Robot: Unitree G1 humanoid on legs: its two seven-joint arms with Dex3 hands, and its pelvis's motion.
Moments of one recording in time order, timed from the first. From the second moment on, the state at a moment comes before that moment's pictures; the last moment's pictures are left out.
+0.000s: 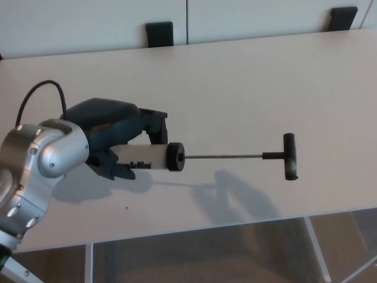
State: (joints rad) left_arm -0.45 0.65 -0.39 -0.06 0.52 0.06 -0.61; right_arm 0.25 -0.27 -0.32 -0.66 0.24 -0.19 0.08
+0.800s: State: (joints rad) left_arm -0.47 0.64 -0.36 -0.07 0.47 0.07 -0.67; right_arm 0.10 -0.23 -0.08 -0.20 0.22 -0.03 0.15
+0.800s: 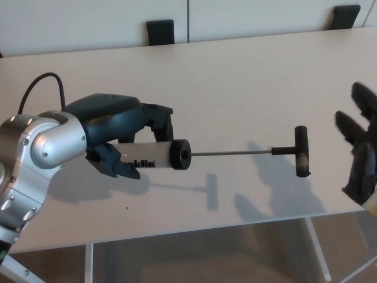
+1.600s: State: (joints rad) left_arm -0.44 0.64 -0.37 -0.08 0.47 0.08 -0.68; right_arm 0.10 -0.17 -0.08 -0.22 0.32 0.06 0.19
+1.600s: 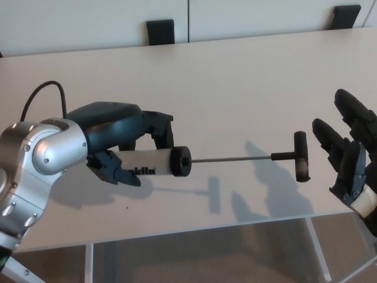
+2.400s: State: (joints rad) left_arm -0.42 0.63 -0.42 -0.08 0.49 0.06 -0.67; right_arm 0.08 -0.16 -0.07 -0.25 0.32 0.08 0.19
